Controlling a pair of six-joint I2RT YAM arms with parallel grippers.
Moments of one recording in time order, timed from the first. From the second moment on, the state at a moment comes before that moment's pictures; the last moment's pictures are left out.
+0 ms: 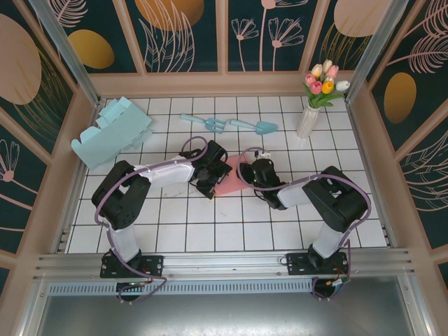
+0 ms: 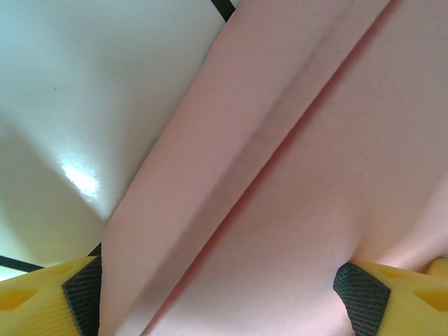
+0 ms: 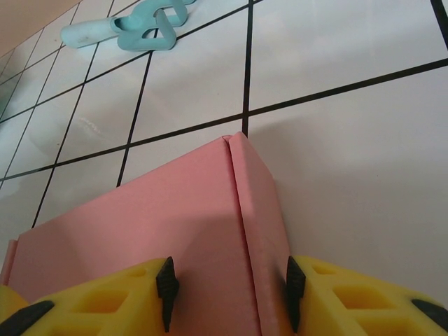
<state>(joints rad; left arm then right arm) -0.73 1.85 1.15 -0.45 0.15 -1.65 0.68 1.71 0.55 0.61 0.16 0.70</state>
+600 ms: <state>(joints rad) -0.71 1.83 1.10 -0.38 0.16 -1.60 0.71 1.45 0.56 0.25 0.16 0.55</state>
